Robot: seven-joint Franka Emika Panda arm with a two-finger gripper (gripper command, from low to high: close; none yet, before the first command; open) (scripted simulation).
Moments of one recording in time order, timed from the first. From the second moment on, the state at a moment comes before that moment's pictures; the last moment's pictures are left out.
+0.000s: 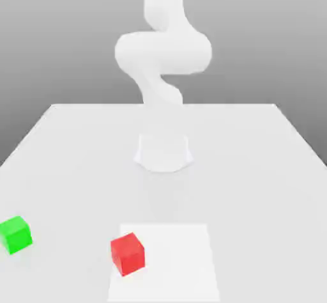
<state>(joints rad) -0.04 -0.71 0.02 -2.34 0.00 2.35 0.89</state>
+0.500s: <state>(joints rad) -0.24 -0.16 0.11 -2.56 -0.05 2.62 1.44</state>
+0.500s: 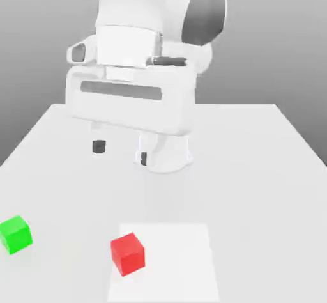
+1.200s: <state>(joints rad) -0.24 0.27 0.06 -2.64 -0.07 2.91 1.70</state>
